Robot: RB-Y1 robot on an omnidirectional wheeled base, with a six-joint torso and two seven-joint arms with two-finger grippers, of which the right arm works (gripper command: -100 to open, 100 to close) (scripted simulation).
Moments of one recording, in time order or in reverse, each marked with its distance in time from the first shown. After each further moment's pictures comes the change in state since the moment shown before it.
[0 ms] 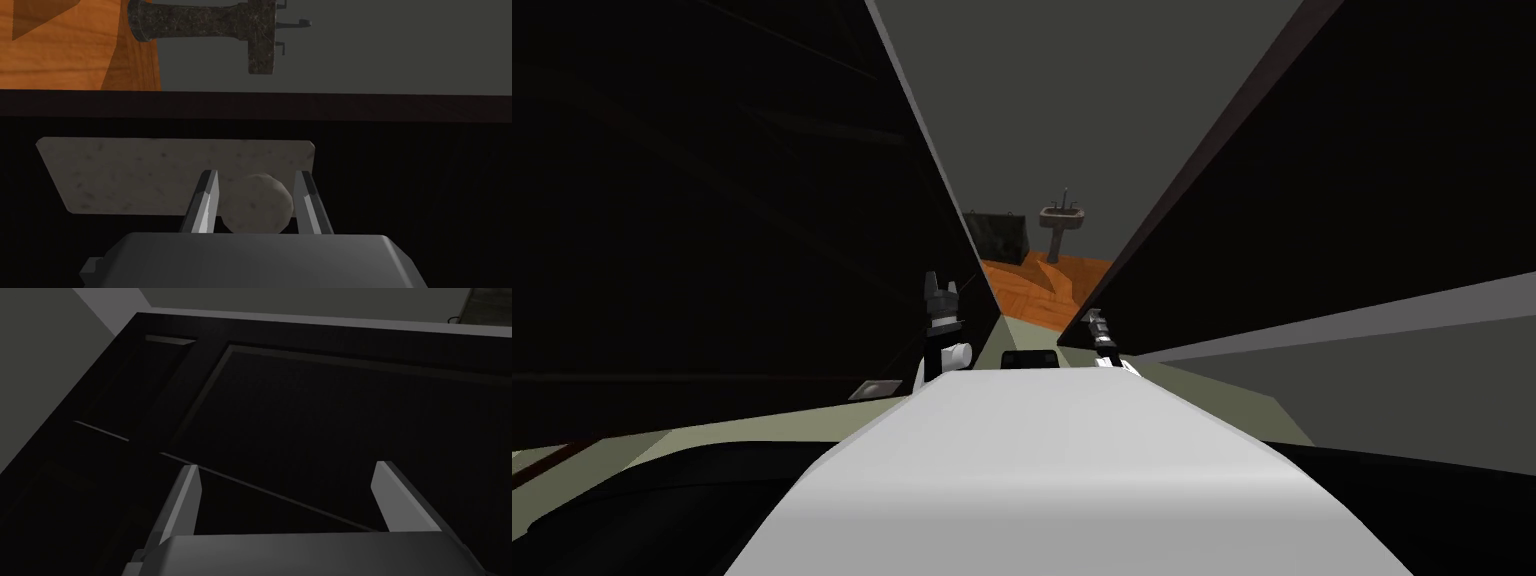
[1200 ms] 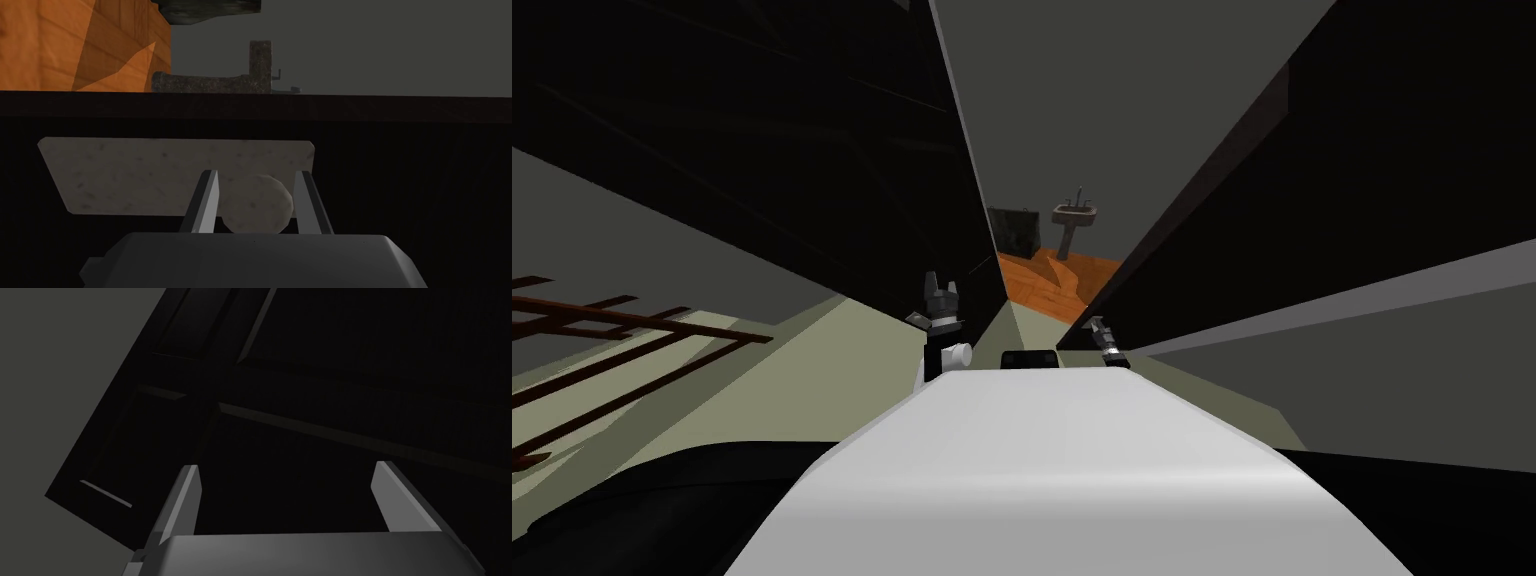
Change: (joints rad) arm 0.108 -0.090 0.093 -0.012 0.043 -0.139 -0.102
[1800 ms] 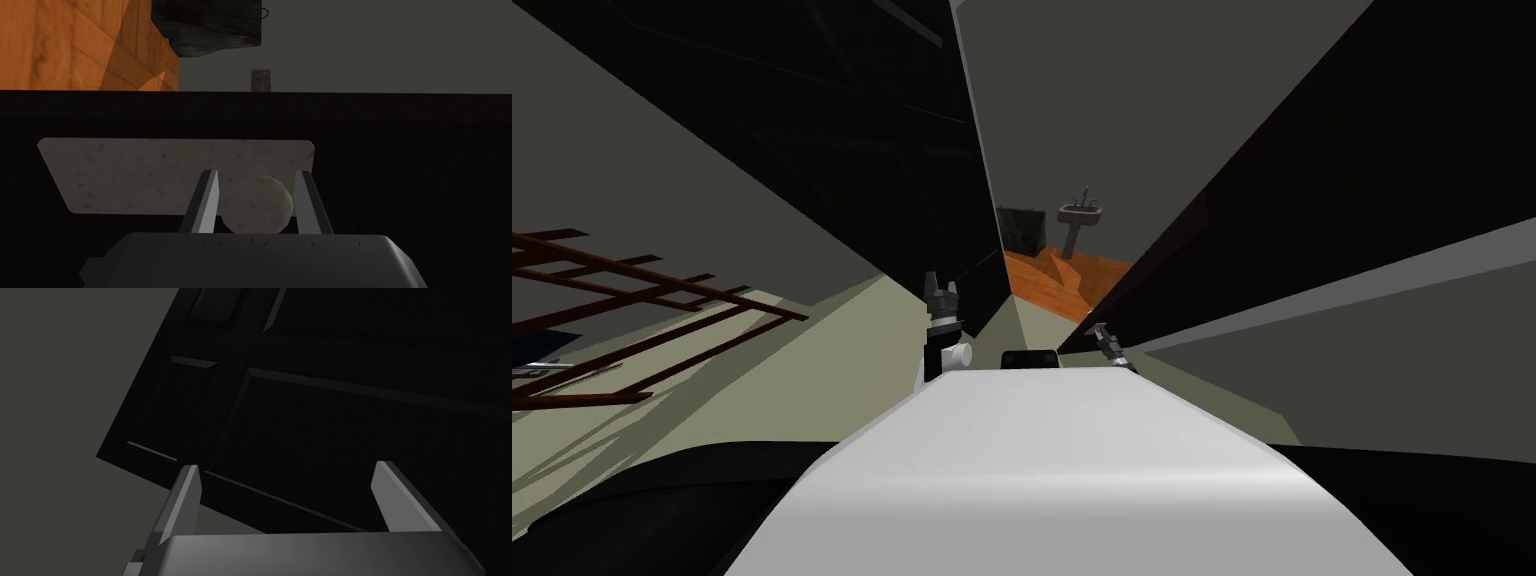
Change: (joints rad) arm 0.073 -0.051 0.033 0.003 0.015 -0.093 -0.045
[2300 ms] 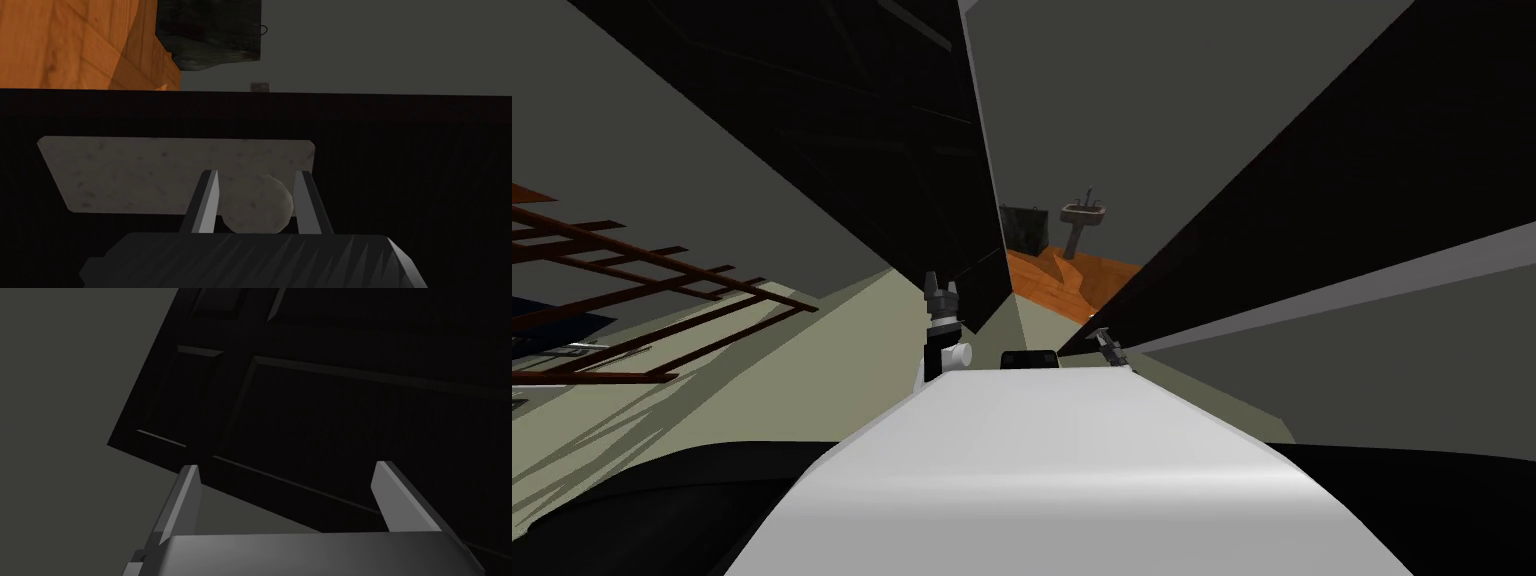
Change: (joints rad) arm 0.028 -0.012 0.012 0.044 0.009 -0.088 -0.005
